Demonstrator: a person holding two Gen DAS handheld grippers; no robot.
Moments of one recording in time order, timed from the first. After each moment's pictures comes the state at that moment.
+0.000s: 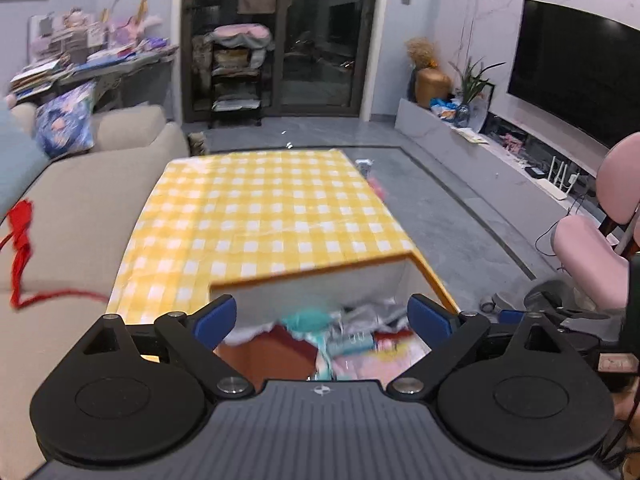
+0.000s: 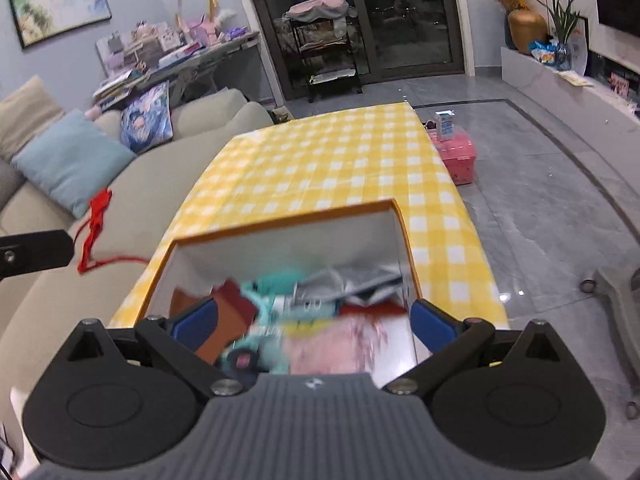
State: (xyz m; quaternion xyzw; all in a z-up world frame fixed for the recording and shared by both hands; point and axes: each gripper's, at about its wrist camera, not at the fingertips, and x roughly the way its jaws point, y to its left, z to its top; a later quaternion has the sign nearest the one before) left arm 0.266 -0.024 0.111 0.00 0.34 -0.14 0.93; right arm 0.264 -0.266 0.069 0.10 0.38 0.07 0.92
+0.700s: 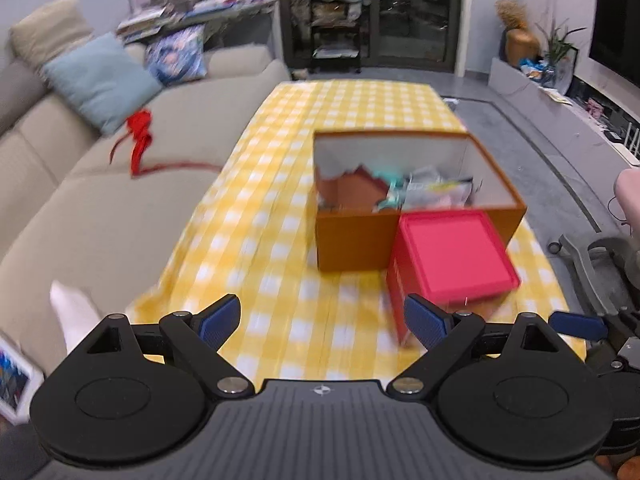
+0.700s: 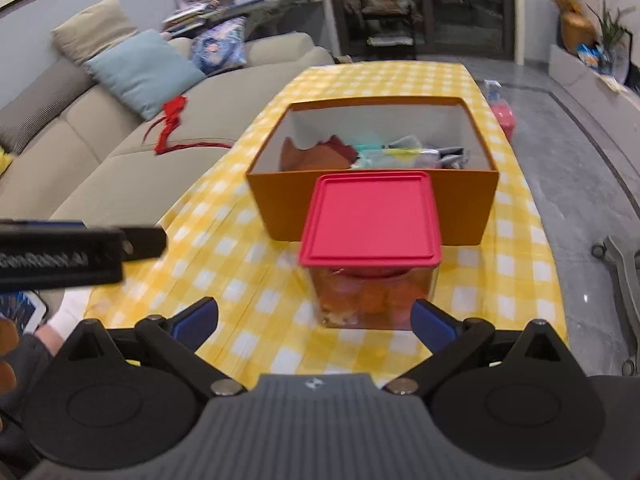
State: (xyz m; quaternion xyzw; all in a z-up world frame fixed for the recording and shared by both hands) left arm 0.081 -0.010 0.069 0.01 0.41 0.02 0.91; right arm 0.052 -0.195 0.053 0.04 0.41 0.15 0.90
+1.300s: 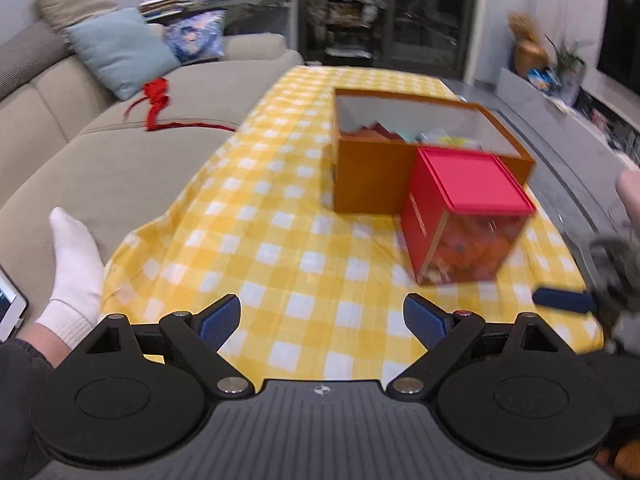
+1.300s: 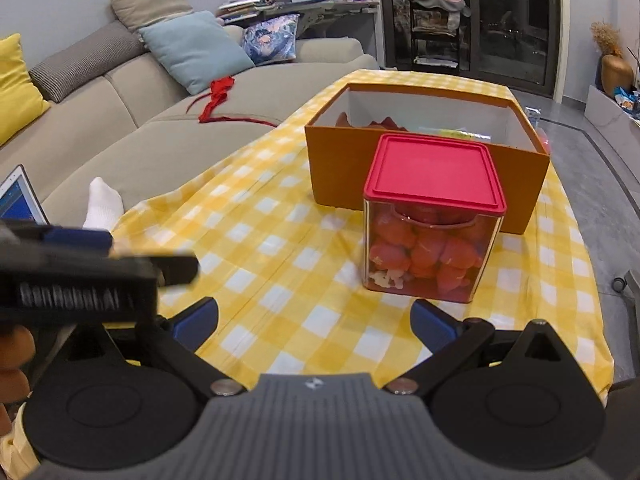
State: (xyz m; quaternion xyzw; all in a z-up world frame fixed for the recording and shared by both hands) left arm 0.010 0.009 0.014 -0.01 0.40 0.02 0.92; right arm 0.011 -0.166 0.010 -0.01 0.38 0.20 0.90
